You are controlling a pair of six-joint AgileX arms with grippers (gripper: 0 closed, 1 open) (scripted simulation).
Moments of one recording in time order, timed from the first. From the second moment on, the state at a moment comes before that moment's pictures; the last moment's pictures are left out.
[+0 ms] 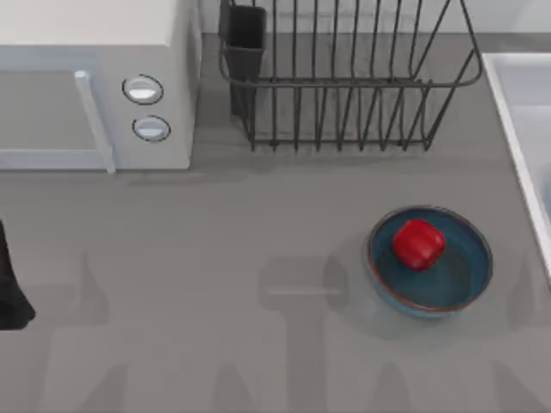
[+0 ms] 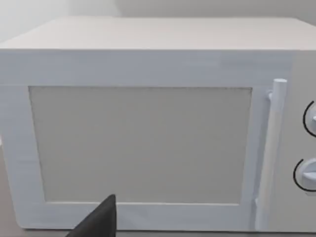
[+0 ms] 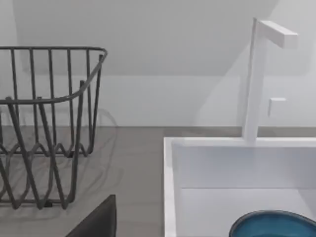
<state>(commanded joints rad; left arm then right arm) 0.00 0.00 0.00 0.00 0.00 0.00 0.00 0.00 0.00 0.00 0.00 0.00</state>
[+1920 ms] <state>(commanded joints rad) 0.00 0.00 0.00 0.00 0.00 0.00 -0.35 2.35 2.15 -1.14 -0.03 -0.33</state>
